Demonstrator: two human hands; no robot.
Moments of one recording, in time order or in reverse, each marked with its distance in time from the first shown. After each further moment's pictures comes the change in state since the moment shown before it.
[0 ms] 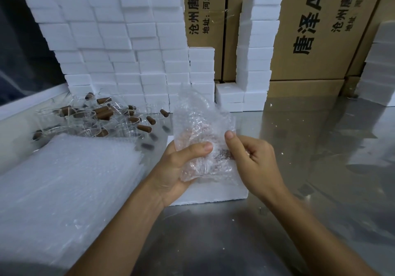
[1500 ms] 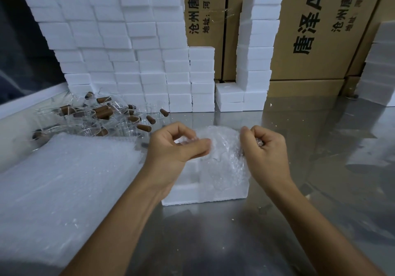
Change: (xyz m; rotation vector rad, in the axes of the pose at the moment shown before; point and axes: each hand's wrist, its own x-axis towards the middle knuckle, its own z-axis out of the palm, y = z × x) left_hand 0.005 0.010 0.003 0.366 0.284 0.355; right_hand 0.008 0.005 -0.007 0.130 0.203 0.104
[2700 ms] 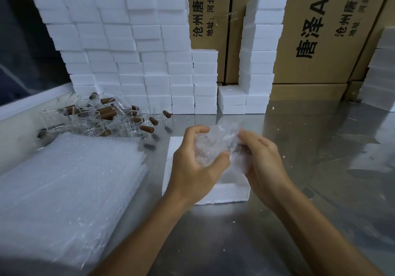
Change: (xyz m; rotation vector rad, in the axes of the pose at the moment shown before) left_hand -0.017 -0.023 0.023 0.463 0.031 0.215; right_hand -0.001 -0.004 0.005 0.495 -0.168 0.440
